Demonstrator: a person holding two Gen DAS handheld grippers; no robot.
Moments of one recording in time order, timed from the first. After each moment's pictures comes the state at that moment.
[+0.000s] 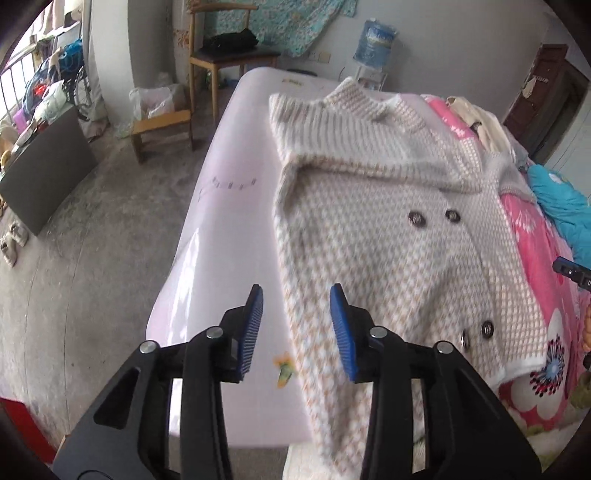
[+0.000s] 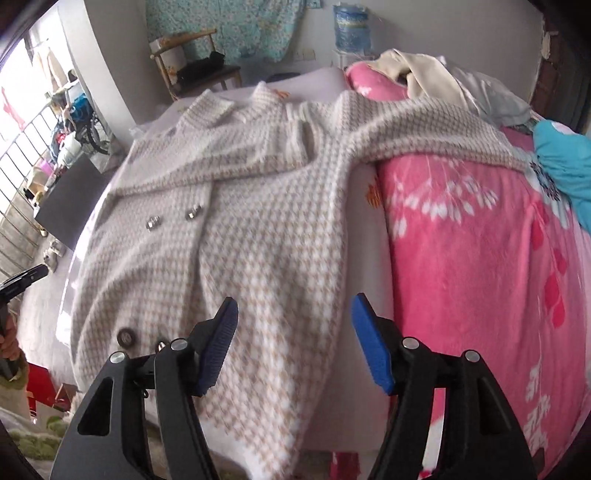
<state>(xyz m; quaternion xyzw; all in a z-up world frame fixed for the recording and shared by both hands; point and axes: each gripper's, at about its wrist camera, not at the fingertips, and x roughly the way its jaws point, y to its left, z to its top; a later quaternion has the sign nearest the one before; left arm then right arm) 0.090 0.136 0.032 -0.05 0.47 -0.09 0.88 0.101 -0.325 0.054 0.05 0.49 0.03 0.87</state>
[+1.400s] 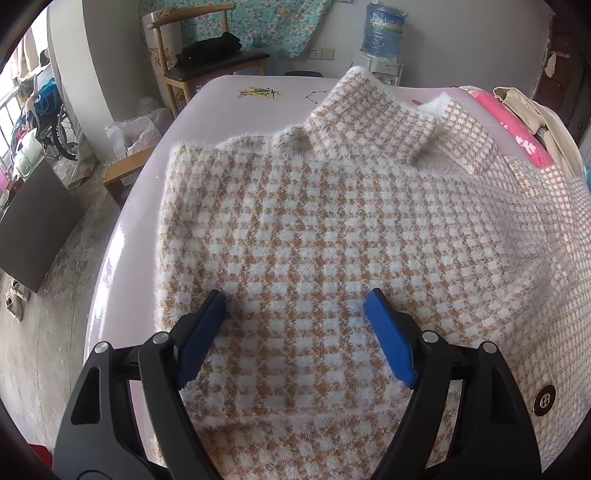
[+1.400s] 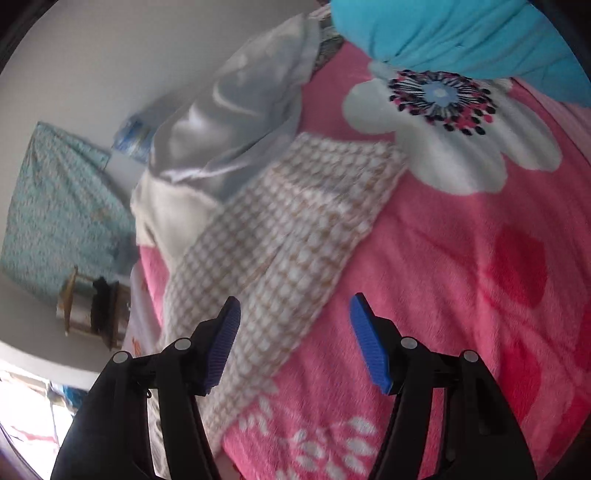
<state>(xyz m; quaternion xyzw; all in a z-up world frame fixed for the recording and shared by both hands) 0.326 0.025 -0.049 0.01 0.47 -0.05 0.88 0.284 -0.674 -0.014 0.46 0.36 -0.22 0.78</state>
